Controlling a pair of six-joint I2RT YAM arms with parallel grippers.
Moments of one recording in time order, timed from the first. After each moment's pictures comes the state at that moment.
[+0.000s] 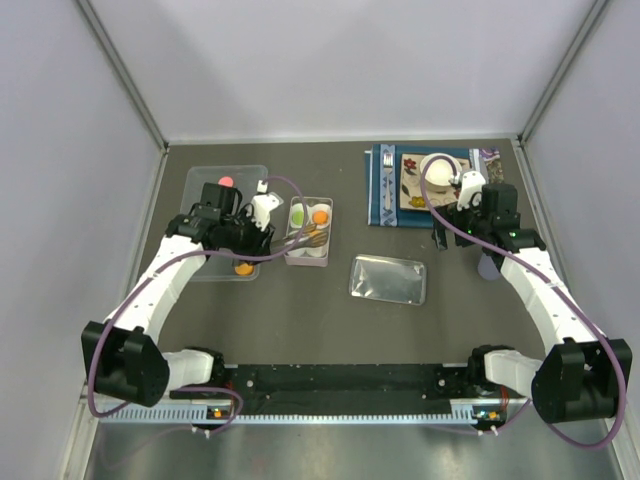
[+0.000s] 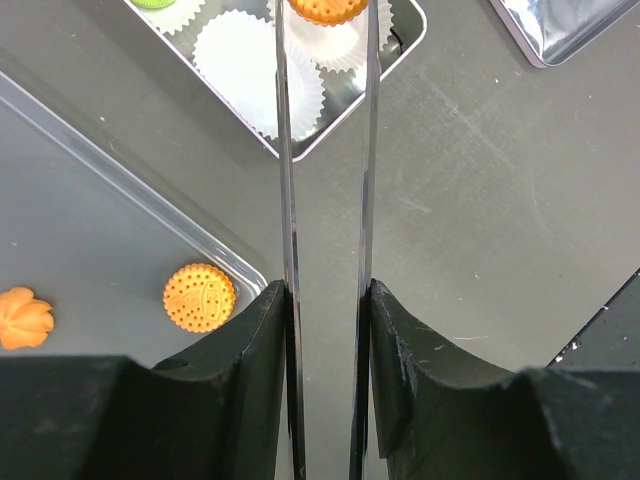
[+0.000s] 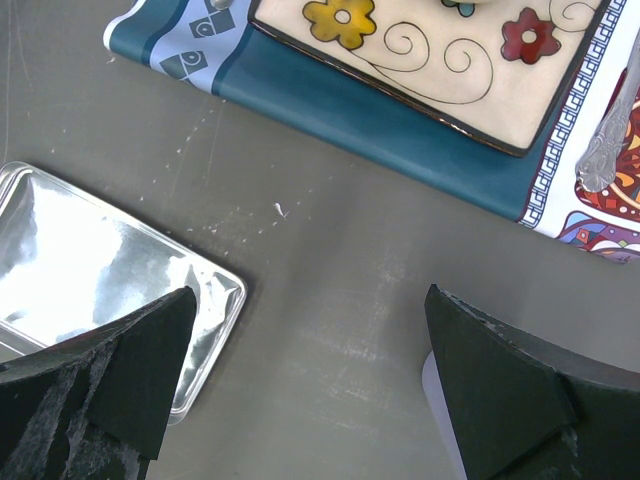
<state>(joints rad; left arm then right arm) -0.23 1.25 1.05 -0.77 0.46 0.44 0.09 1.14 0.87 -0.44 -0.17 -0.17</state>
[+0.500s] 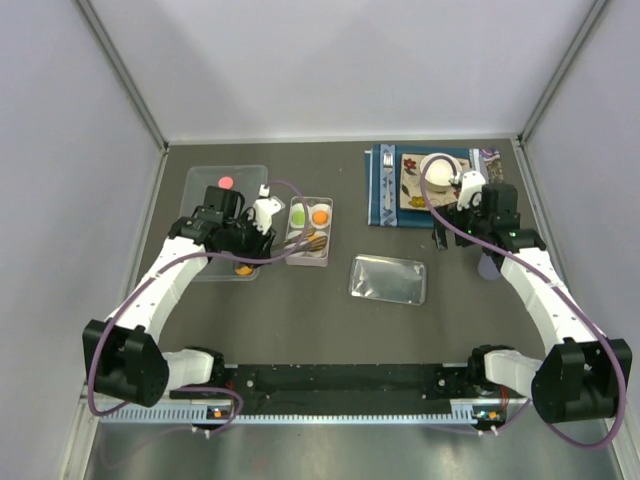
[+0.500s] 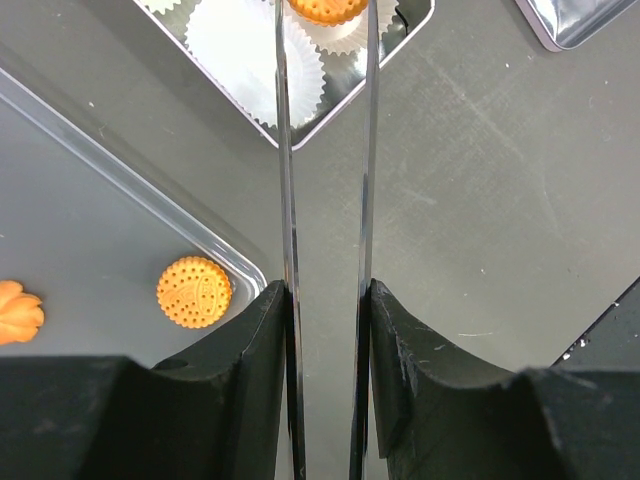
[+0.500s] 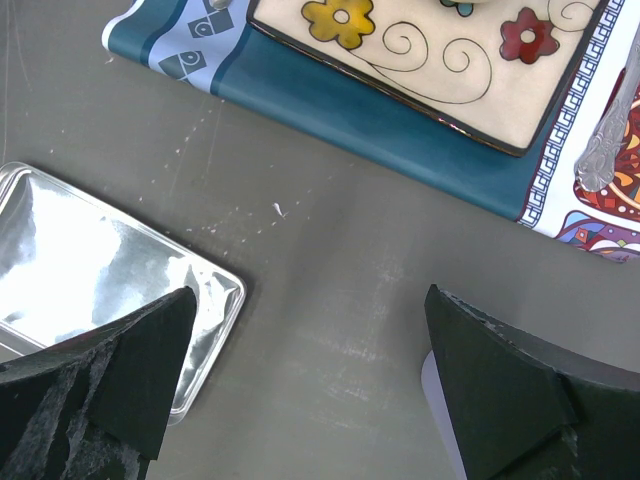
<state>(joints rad) -0.24 1.25 1.02 -0.76 0.43 0.44 0.09 1.14 0.87 -0.44 -0.17 -0.18</state>
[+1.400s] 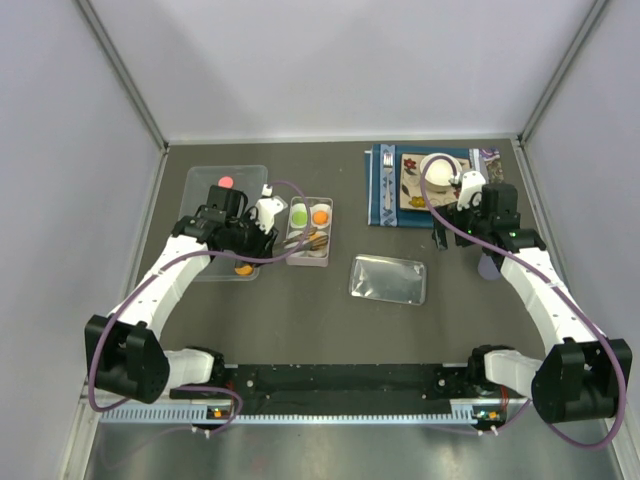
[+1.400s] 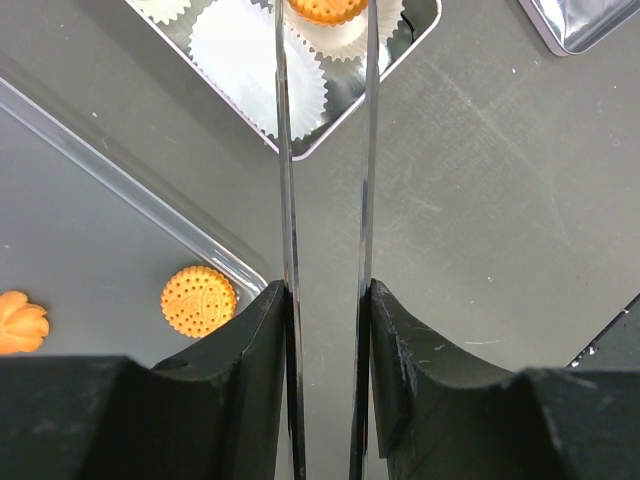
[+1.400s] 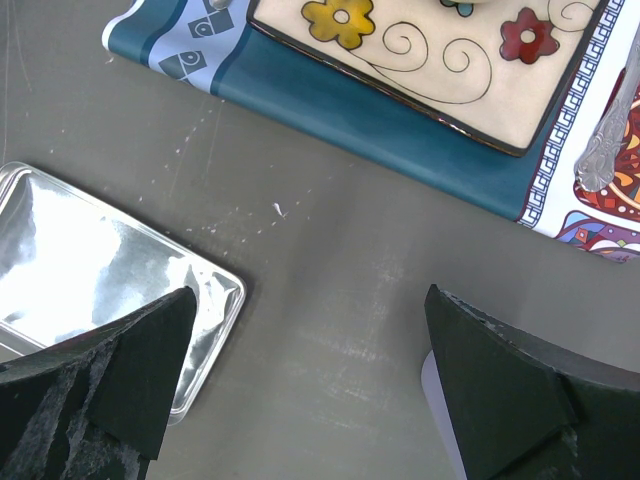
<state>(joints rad) -0.26 1.27 1.02 -0.73 0.42 0.44 0.09 1.14 0.87 -0.44 -0.17 -0.18</state>
